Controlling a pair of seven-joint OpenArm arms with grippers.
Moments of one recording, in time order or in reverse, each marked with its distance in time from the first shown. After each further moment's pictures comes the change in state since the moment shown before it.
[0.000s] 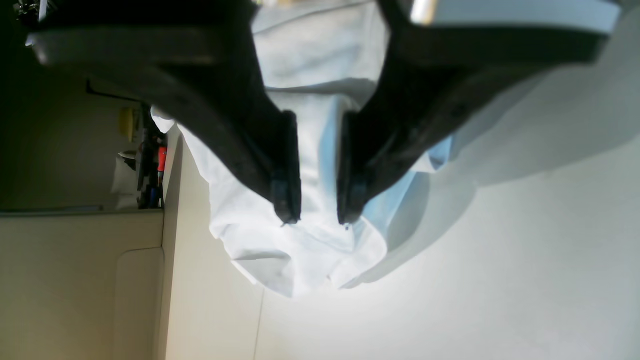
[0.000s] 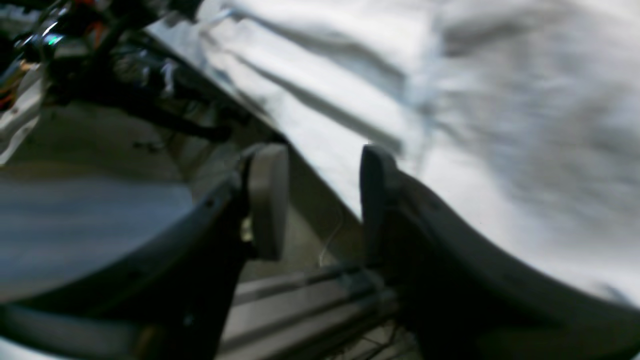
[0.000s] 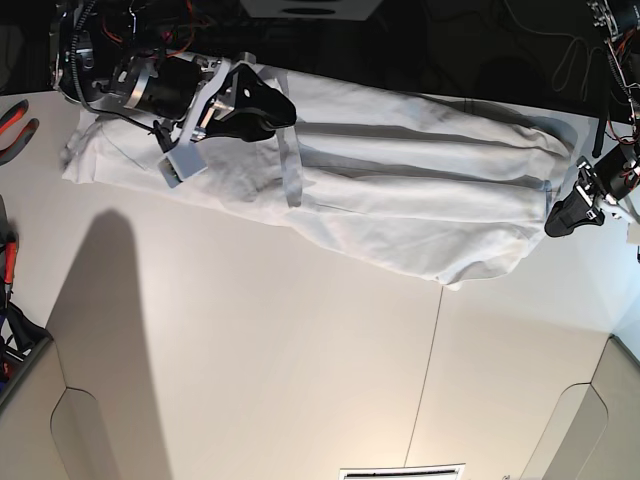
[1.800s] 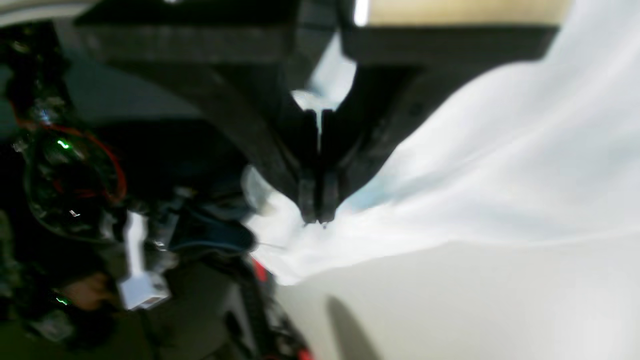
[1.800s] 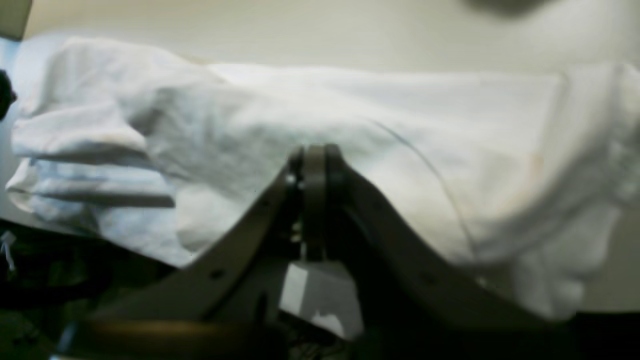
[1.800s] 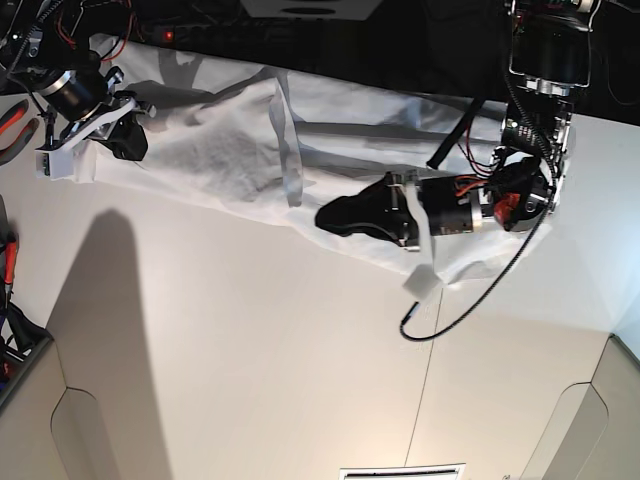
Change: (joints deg) left arm 0.4 16.7 33.9 36.2 -2.0 0.0 9.4; right arm -0.7 -5.7 26.5 0.3 -14.8 -5.9 8.5
